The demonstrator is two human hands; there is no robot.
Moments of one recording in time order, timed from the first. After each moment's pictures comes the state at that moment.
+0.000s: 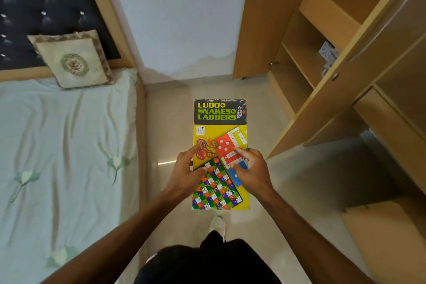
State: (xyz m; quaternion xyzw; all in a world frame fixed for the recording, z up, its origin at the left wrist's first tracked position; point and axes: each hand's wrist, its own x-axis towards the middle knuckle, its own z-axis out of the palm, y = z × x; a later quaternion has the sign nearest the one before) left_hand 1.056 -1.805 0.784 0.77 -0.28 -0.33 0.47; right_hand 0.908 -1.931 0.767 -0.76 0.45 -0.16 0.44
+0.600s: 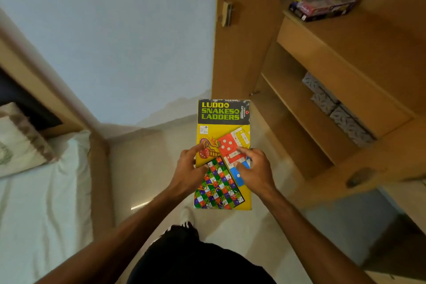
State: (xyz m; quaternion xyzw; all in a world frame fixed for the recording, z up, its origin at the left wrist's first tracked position) left_hand 1.290 -2.231 0.779 0.74 -0.35 -0.38 0.42; right_hand 1.117 -2.327 0.761 -0.71 0.53 -0.21 0.42
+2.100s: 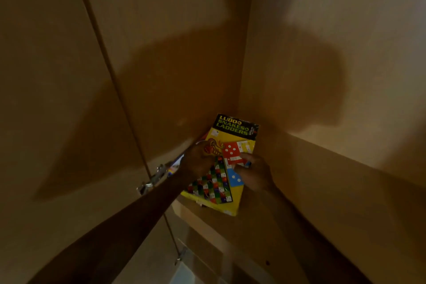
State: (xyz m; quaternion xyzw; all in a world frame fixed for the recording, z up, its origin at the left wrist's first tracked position) left_hand 1.243 -3.294 0.889 0.59 -0.63 -0.40 0.31; right_hand 1.063 -3.245 0.886 -0.50 0.67 -0.39 0.39
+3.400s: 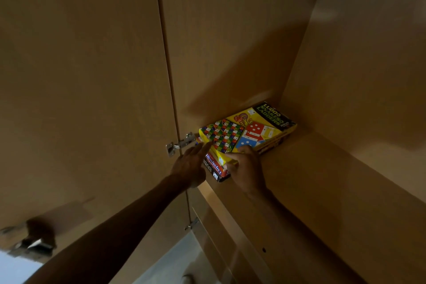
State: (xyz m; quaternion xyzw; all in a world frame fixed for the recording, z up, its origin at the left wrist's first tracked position) left_hand 1.283 -3.203 0.841 0.71 -0.69 -0.14 0.10; right_hand 1.105 -3.237 0.834 -0.76 0.56 -0.25 0.20
